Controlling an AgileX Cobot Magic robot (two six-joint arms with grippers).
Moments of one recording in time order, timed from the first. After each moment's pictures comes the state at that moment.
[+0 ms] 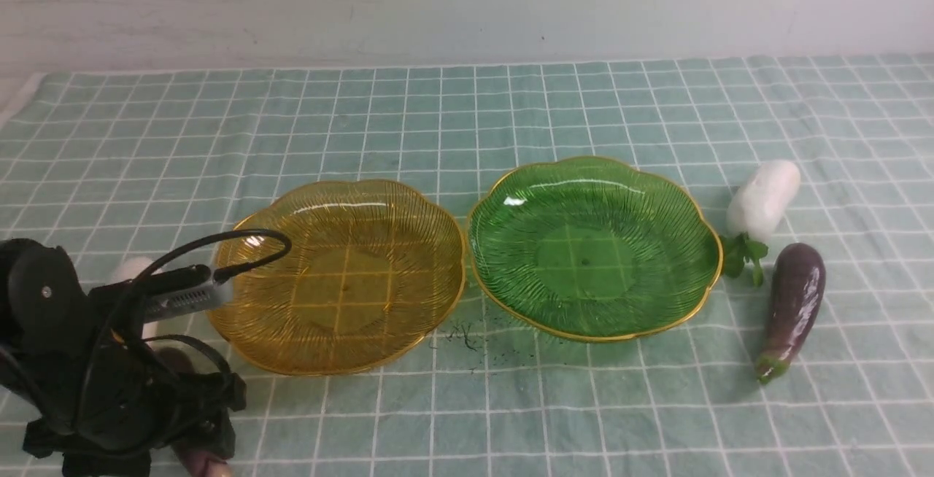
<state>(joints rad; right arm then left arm) 0.02 0.35 -0.61 0.31 0.79 0.10 -0.06 1.51 -0.70 -0.15 0.69 -0.18</state>
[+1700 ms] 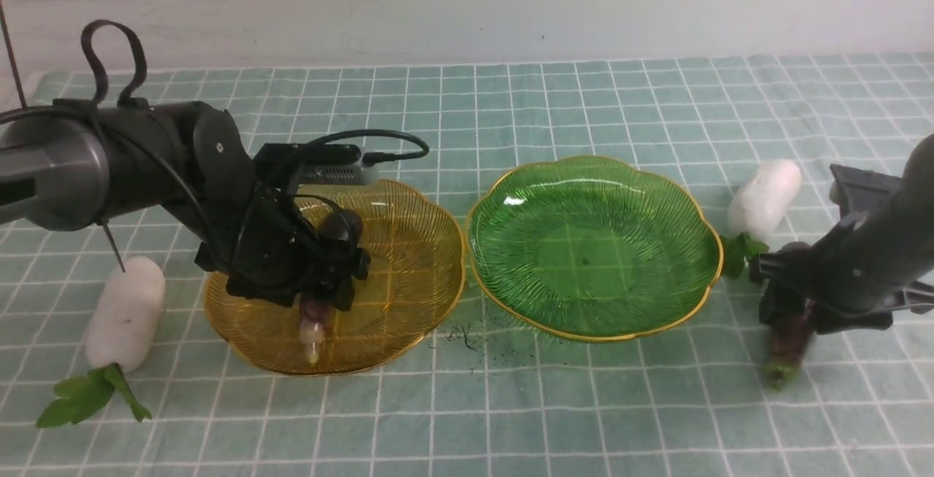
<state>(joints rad) 0.02 1.85 -1.07 0.19 0.67 0.05 -0.22 1.84 -1.20 -0.20 0.68 0.07</state>
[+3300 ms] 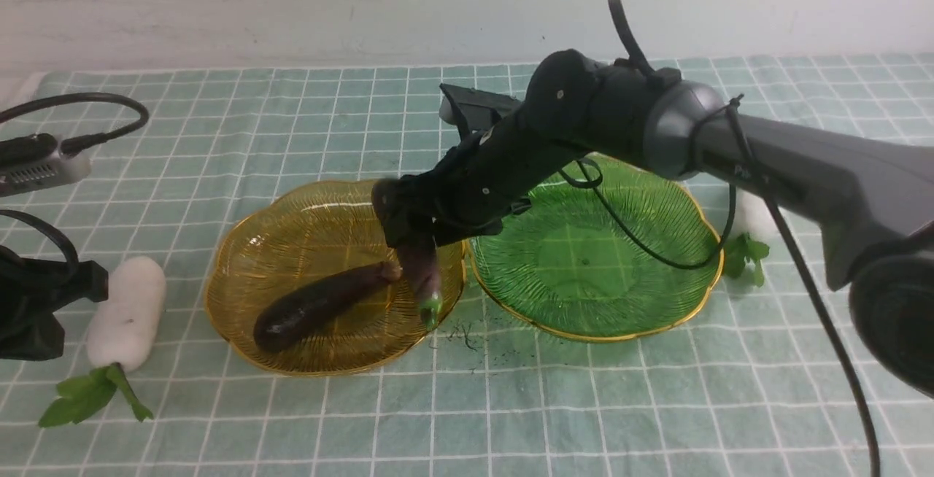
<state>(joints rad) 0.54 2.28 -1.94 0.61 0.89 -0.16 0.17 1.30 -0.94 -0.05 0.93 -0.05</state>
